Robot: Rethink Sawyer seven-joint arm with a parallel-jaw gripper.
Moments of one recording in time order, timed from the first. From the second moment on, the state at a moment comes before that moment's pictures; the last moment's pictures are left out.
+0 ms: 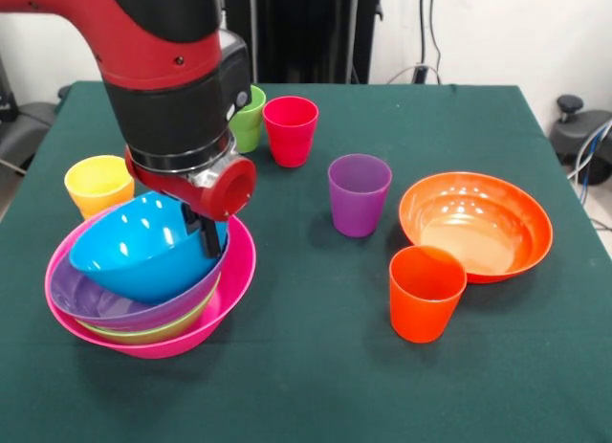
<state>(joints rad) -0.56 -0.41 0.38 1.10 -0.34 0.96 2.23</state>
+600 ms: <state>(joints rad) -0.56 -0.40 0.38 1.10 -0.34 0.93 2.23</state>
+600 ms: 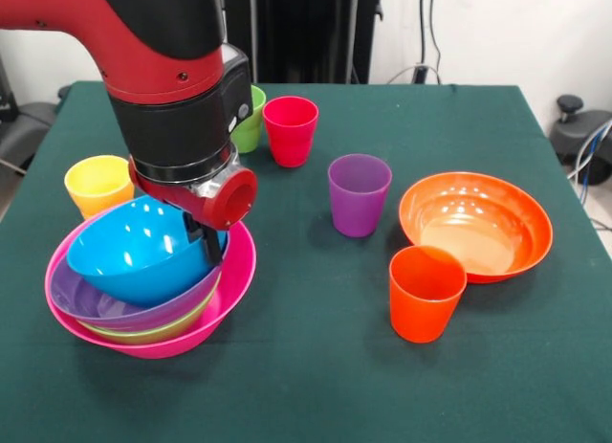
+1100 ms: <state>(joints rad) -0.56 -0.39 0.38 1.10 -0.35 0.88 2.23</state>
